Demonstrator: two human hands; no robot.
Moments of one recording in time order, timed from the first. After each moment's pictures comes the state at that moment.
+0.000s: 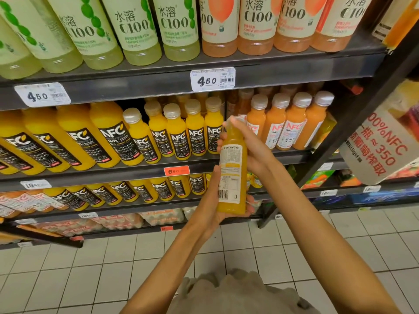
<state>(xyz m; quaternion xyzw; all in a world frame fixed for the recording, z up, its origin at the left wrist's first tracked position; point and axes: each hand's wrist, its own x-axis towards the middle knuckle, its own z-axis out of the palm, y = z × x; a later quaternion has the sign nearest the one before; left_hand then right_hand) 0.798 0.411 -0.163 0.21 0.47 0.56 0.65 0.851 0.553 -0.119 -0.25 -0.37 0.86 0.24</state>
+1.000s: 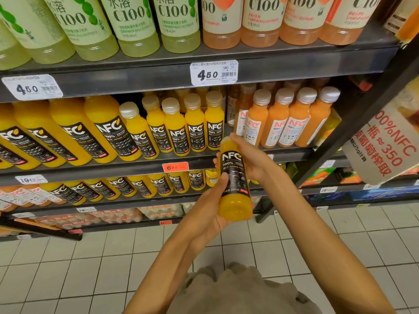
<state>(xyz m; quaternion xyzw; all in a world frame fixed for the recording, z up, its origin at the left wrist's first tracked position) 0.799 0.400 -0.150 0.18 0.45 0.57 0.67 0.852 0.553 -0.141 -0.39 -0.34 0.85 0.11</state>
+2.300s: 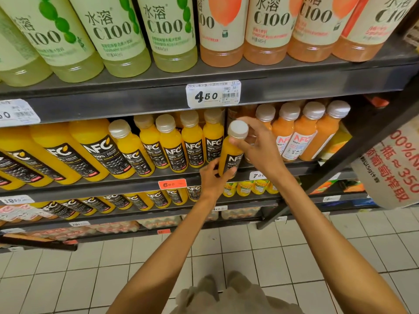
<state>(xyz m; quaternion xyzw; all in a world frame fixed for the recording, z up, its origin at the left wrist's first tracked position) 0.751 0.534 -0.230 0.28 0.70 0.54 0.37 0.845 0.609 -0.138 -0.35 -0.77 0.42 0.34</state>
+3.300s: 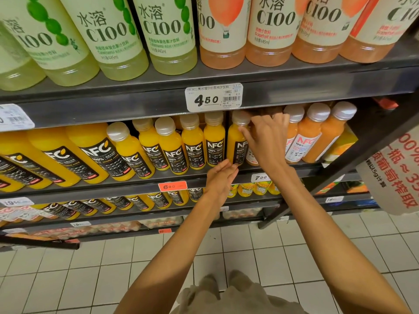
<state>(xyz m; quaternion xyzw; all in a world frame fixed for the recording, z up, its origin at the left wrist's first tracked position) 0.760 0.554 -0.215 -0.02 0.52 0.65 0.56 0.838 0.633 -0.142 -0.40 -0.85 -0.02 0.34</state>
